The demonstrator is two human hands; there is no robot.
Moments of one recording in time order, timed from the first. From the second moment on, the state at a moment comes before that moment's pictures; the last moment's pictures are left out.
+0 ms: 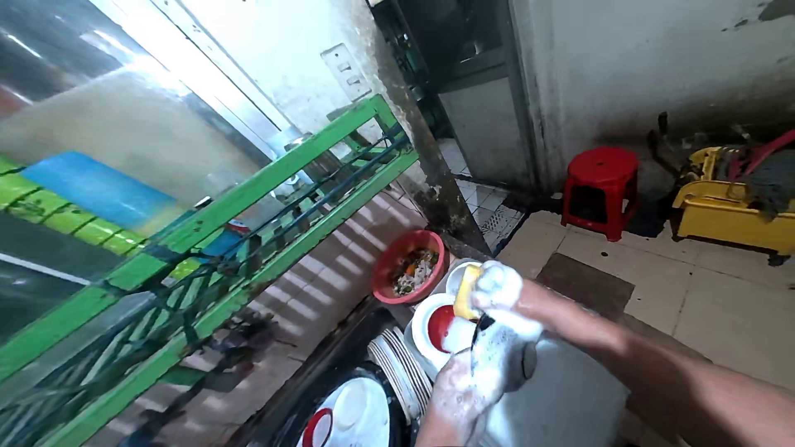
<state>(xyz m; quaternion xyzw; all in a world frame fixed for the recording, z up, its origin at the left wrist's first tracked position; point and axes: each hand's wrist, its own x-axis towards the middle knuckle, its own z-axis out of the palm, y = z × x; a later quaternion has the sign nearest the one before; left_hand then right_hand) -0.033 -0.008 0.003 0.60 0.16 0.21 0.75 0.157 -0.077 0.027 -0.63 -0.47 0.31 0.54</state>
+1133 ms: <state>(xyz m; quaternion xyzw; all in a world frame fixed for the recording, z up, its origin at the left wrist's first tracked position) -0.003 0.025 -0.016 0.54 0.35 0.44 0.62 0.129 -0.085 -0.020 -0.57 -0.18 0.44 0.67</state>
